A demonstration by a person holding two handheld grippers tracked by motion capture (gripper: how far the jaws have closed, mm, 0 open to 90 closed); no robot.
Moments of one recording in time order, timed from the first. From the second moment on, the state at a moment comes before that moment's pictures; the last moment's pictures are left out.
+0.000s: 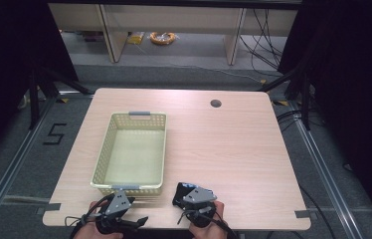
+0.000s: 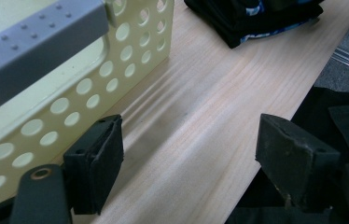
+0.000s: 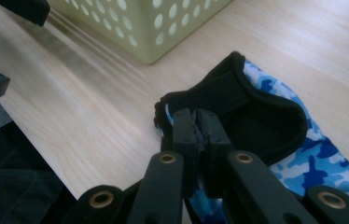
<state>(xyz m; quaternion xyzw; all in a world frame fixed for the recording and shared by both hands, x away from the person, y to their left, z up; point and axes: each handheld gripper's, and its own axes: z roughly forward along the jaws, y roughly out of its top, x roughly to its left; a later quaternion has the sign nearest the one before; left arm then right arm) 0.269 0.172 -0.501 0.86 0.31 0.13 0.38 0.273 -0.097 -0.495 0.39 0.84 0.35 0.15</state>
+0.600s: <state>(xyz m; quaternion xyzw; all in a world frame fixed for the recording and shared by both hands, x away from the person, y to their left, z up) 0.267 0.172 -0.501 0.86 0.31 0.12 0.38 0.280 -0.182 -0.480 0.50 0.77 0.39 0.12</state>
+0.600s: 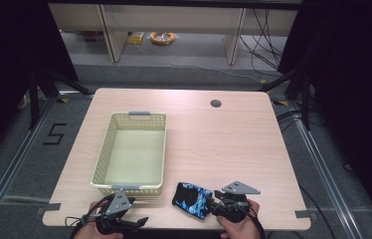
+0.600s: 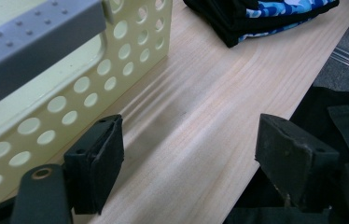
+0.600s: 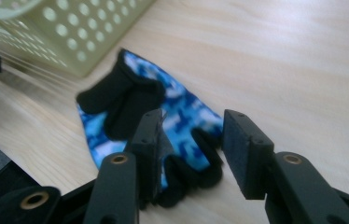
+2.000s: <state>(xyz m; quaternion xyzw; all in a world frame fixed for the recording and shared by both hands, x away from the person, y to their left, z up) 0.284 0.129 -0.511 0.83 0.37 -0.02 0.43 0.298 -0.187 -0.511 0.43 0.82 0.38 0.06</state>
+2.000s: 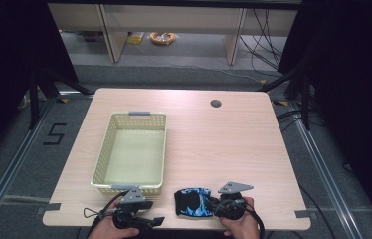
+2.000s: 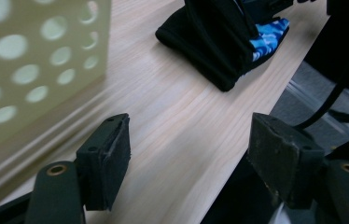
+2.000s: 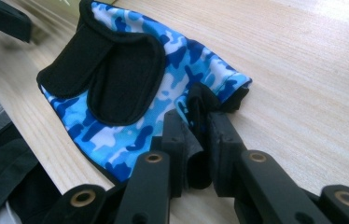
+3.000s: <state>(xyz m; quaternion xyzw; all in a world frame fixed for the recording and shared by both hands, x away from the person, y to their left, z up) 0.312 0.076 -0.513 0.83 0.36 -0.06 0.41 0.296 -0.201 -0.514 0.39 0.83 0.40 0.05</state>
